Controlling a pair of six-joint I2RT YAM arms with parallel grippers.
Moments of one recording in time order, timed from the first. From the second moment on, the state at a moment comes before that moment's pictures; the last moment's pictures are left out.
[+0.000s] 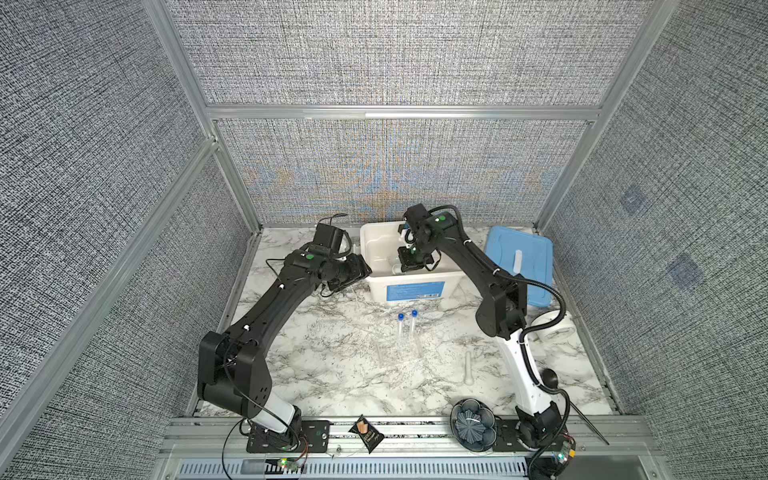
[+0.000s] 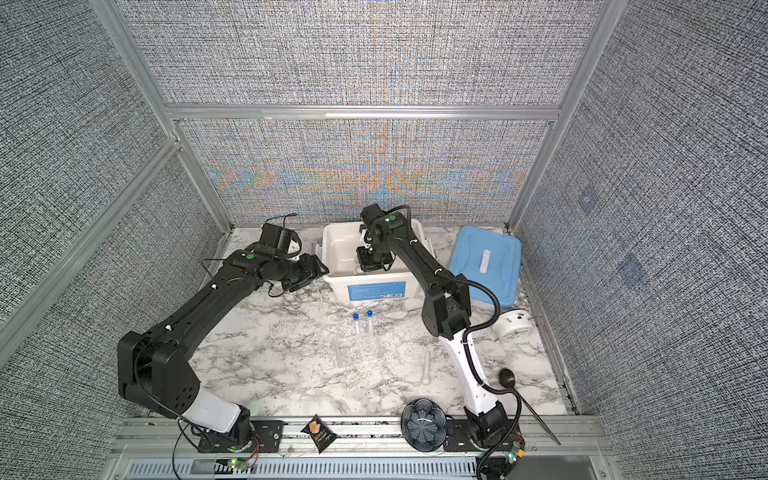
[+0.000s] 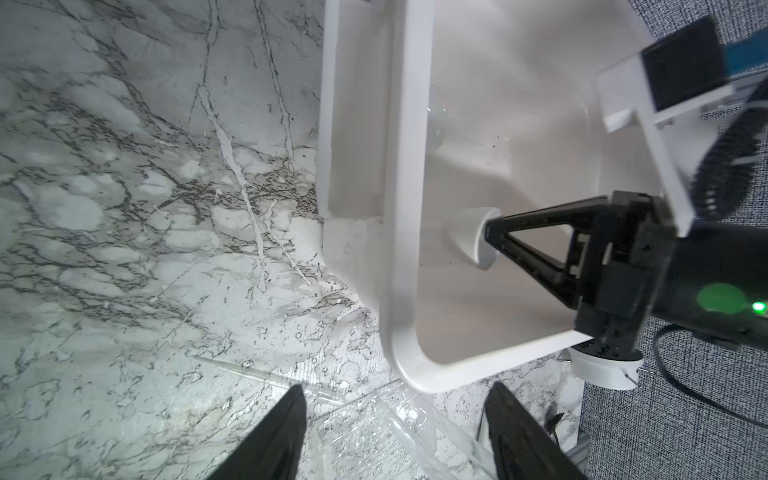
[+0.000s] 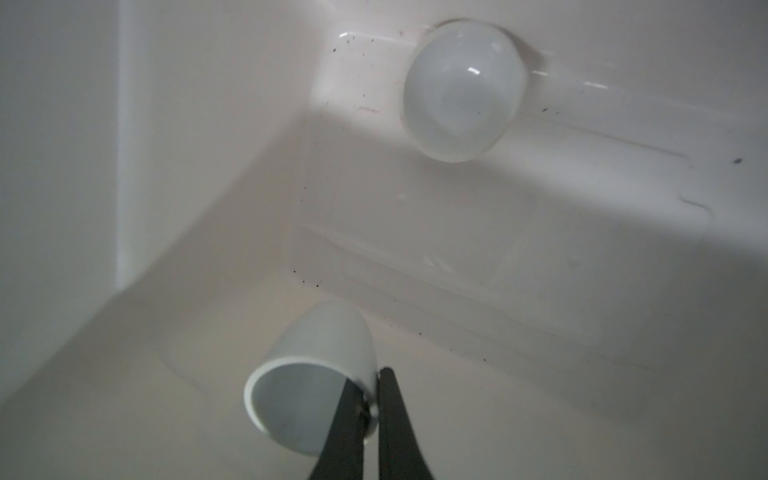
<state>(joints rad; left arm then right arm) -0.37 1.54 1.33 -0.72 0.31 -0.70 0.54 2.42 2.46 -1.28 -0.21 0.21</state>
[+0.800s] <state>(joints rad) -0.37 1.60 1.26 -0.57 0.36 -0.78 0.58 2.60 2.51 -1.23 -0.11 0.27</state>
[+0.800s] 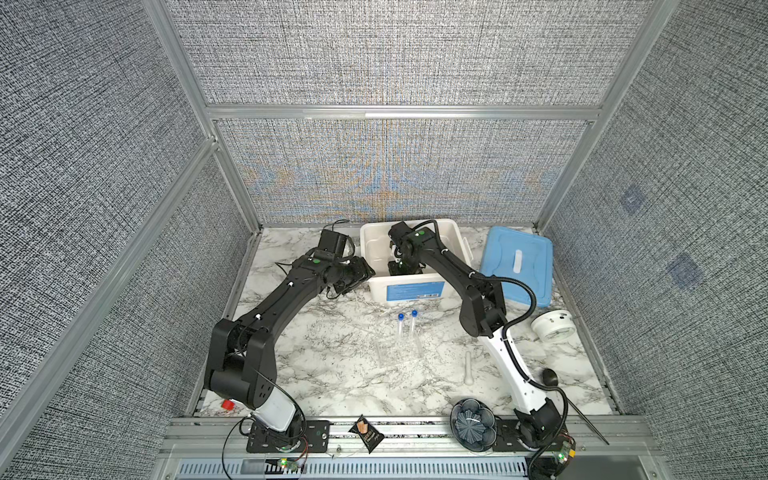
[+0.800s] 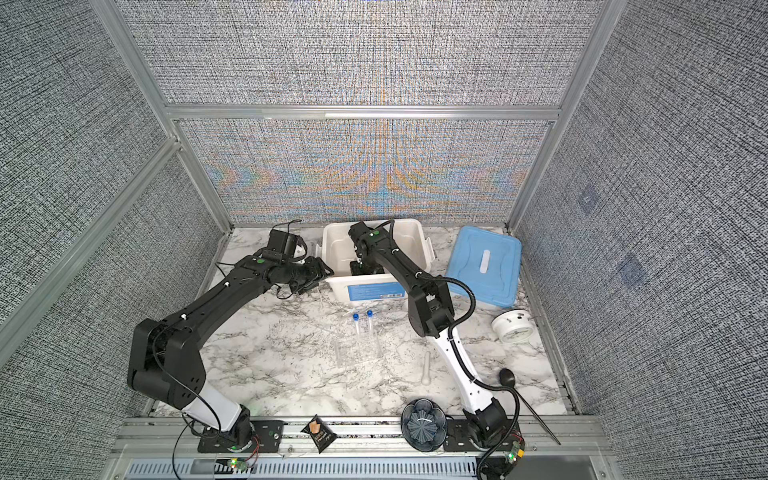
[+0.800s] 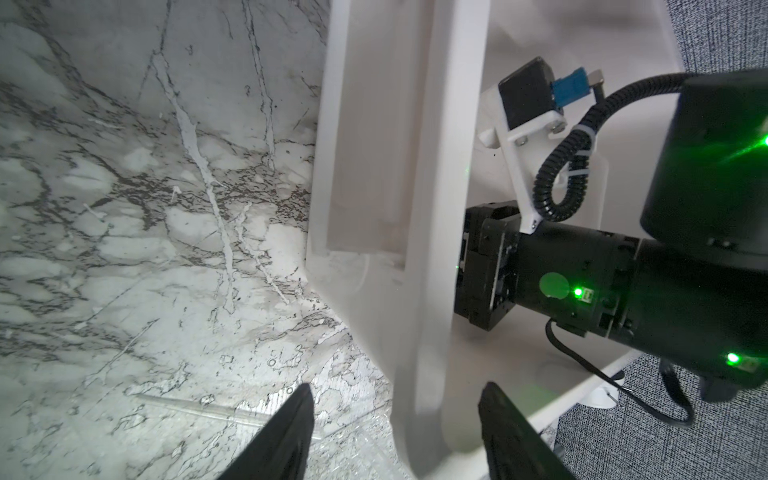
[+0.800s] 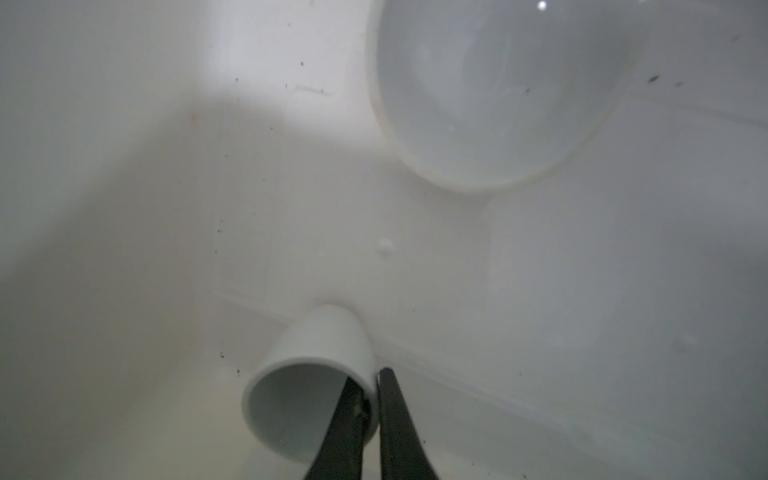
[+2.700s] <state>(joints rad) -0.25 1.33 1.10 -0.53 -0.45 -0.76 0.46 1.25 0.82 -1.07 -0.12 0.40</state>
